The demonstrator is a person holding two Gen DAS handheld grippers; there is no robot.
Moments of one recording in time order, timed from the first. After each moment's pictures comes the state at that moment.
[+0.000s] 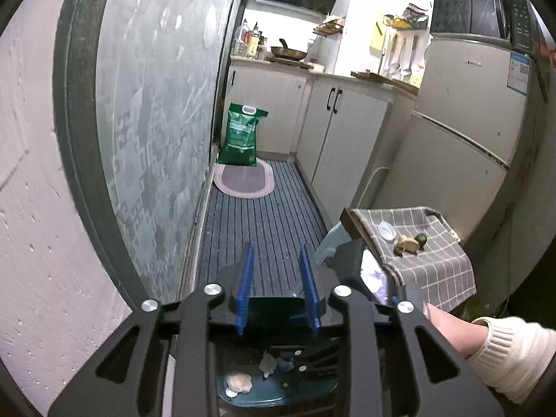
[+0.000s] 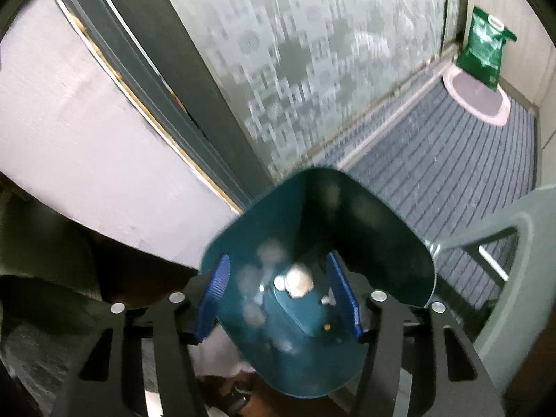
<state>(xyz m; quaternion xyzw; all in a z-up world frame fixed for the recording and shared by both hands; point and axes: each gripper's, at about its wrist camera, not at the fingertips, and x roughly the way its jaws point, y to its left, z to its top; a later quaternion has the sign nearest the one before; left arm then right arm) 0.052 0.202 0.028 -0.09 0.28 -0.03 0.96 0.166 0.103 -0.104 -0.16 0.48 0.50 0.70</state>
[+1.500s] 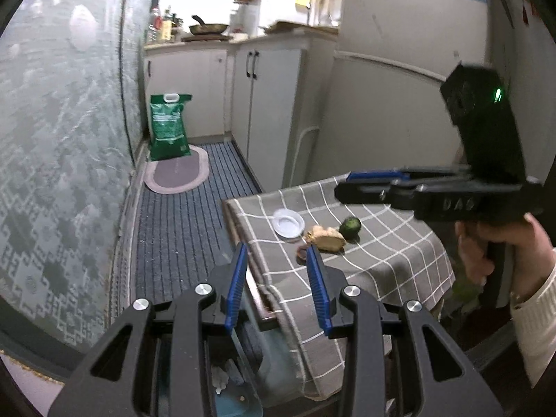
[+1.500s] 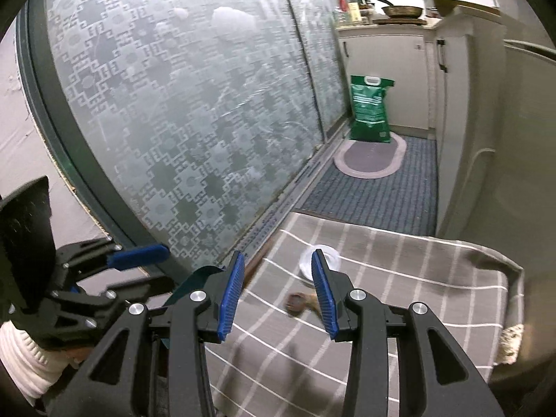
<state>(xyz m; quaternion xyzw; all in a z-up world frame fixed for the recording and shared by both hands) 0.151 0.026 -0.005 -0.01 0.32 -0.14 0.94 0.245 -0.154 0.016 -0.01 0.35 0.39 0.85</state>
